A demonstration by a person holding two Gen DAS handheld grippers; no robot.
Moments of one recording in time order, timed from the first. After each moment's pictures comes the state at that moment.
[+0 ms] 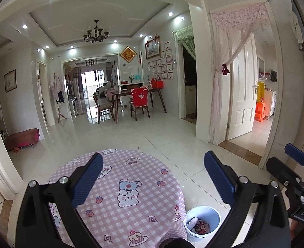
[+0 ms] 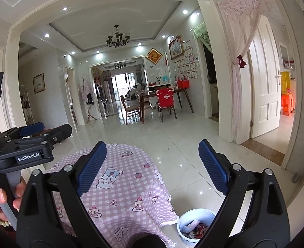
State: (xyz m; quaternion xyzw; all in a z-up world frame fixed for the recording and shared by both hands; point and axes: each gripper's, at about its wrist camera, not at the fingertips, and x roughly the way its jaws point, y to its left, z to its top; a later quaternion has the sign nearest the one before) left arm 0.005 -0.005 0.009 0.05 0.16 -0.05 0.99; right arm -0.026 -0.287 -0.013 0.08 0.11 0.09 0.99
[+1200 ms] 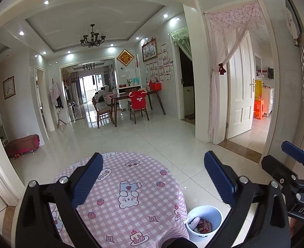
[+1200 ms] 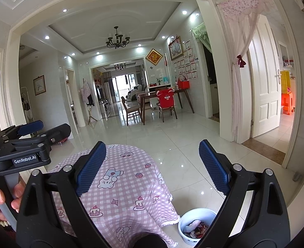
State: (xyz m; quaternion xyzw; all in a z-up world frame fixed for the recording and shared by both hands) left arm -0.004 -0.008 0.012 0.06 0.15 -0.05 0.99; right arm -0.033 -0.287 -0.010 0.09 0.10 0.09 0.99
